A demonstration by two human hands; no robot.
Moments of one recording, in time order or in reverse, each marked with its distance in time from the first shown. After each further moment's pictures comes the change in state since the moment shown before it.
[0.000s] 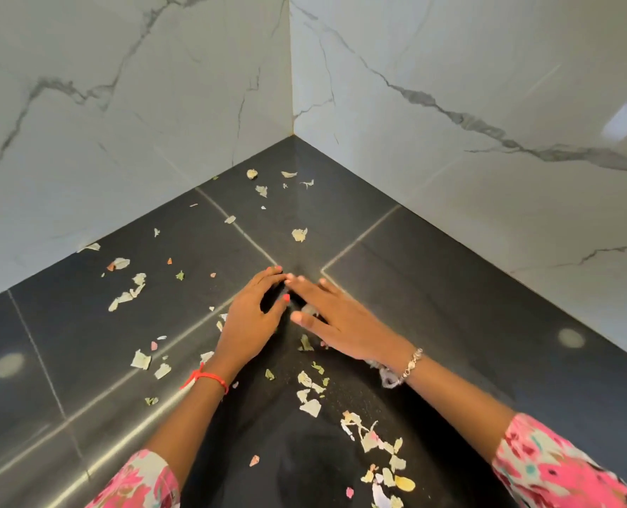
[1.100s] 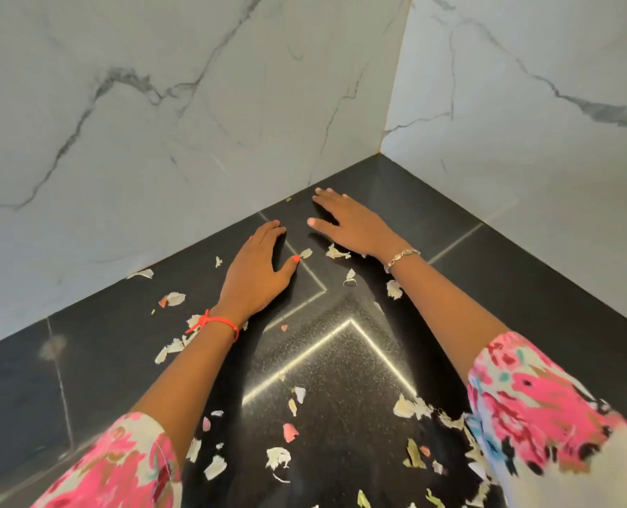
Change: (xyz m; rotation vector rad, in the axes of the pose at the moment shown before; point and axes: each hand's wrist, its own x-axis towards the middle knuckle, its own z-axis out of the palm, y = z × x) left_hand 0.130 -0.098 -0.075 0.304 0.080 0.001; right_hand 0.263 0.045 -0.030 -0.134 0.061 -0.022
